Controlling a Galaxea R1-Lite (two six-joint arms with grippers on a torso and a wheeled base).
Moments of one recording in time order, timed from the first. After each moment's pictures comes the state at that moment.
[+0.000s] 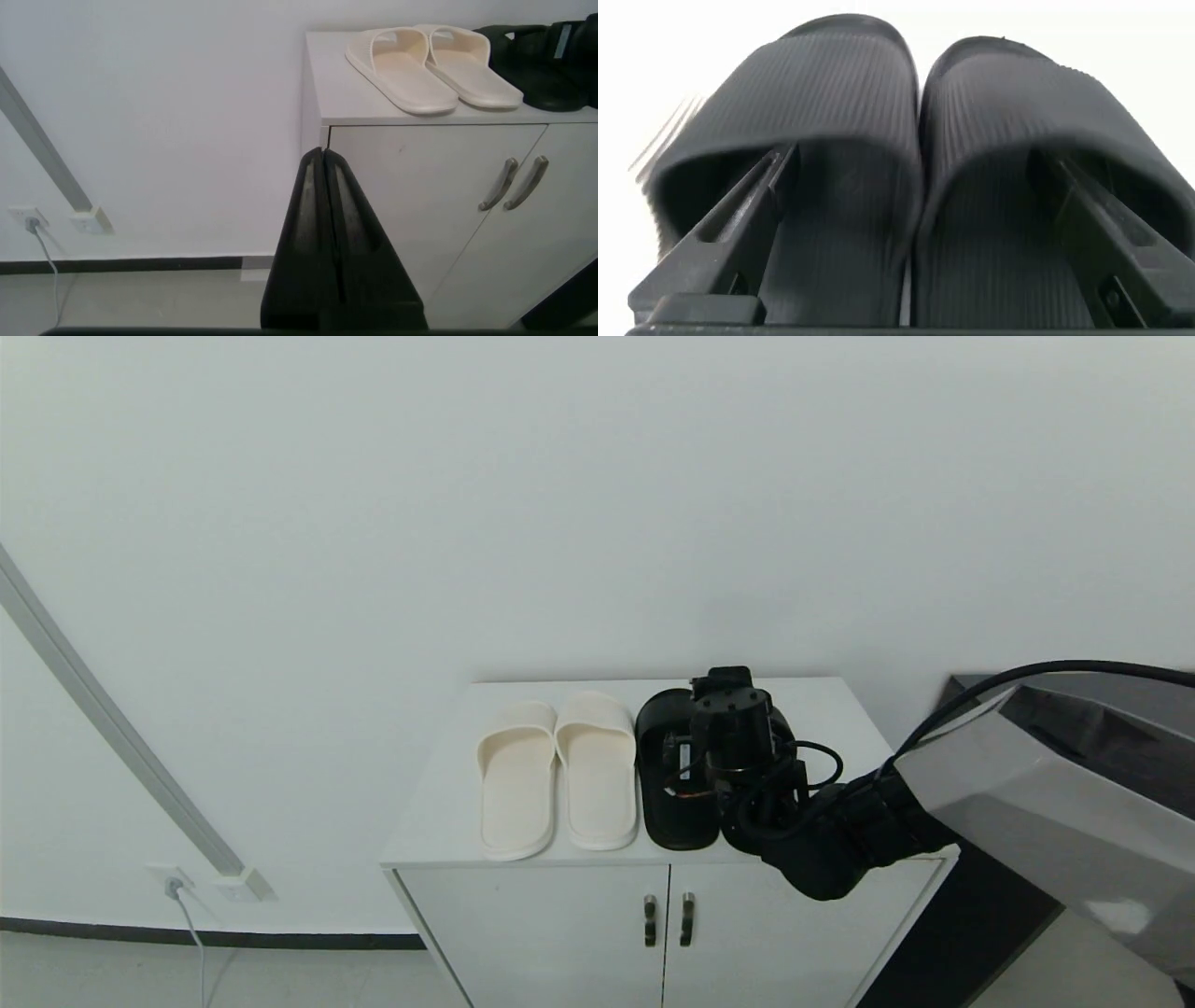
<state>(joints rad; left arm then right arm) 0.00 0.00 0.00 0.00 0.02 -0.01 0.71 2.27 -1.31 -0.71 -0.67 0.18</state>
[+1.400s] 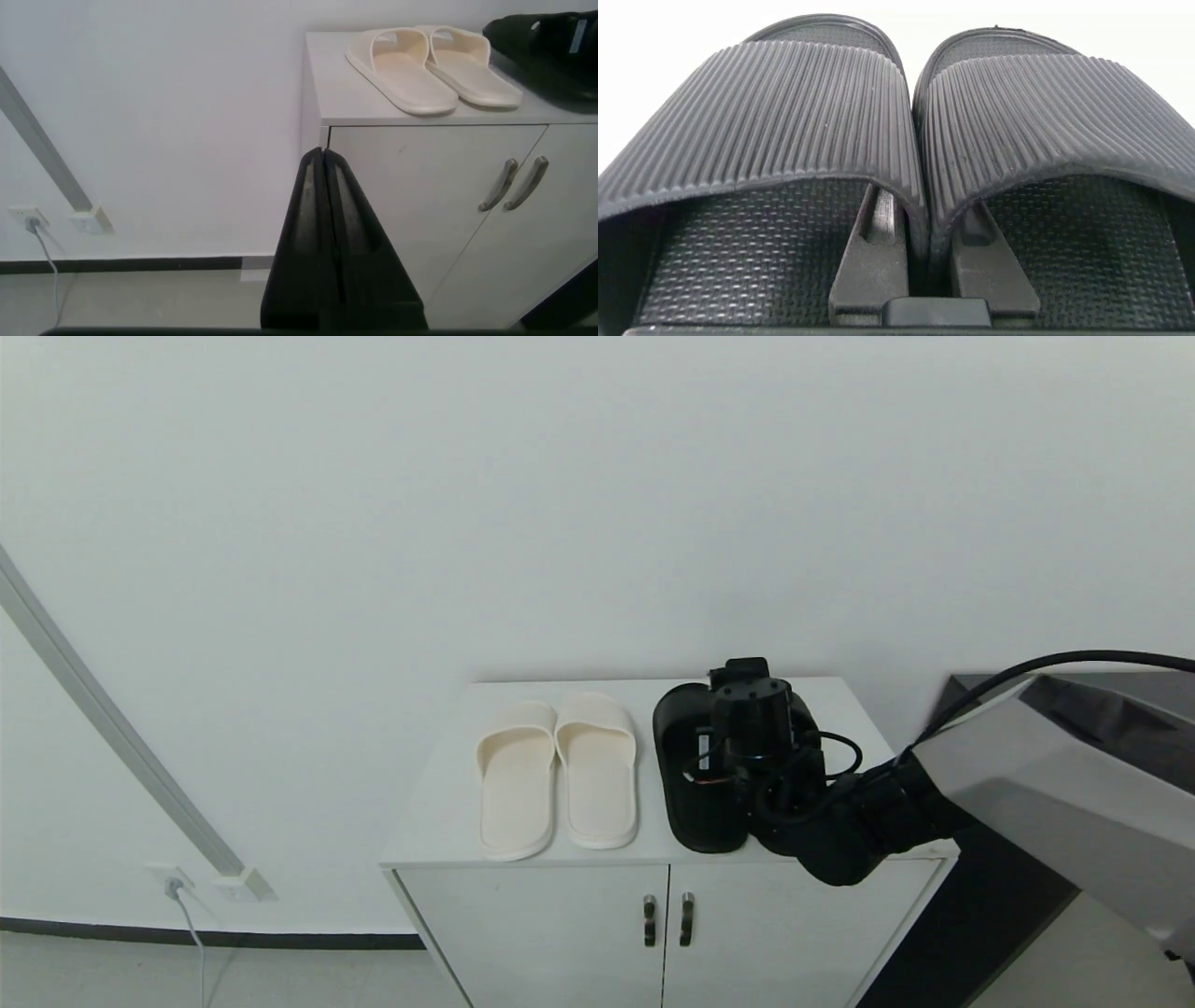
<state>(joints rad) 0.00 0.00 0.00 0.00 0.02 -0.01 0.67 2.24 -1.28 -0.72 -0.68 0.12</state>
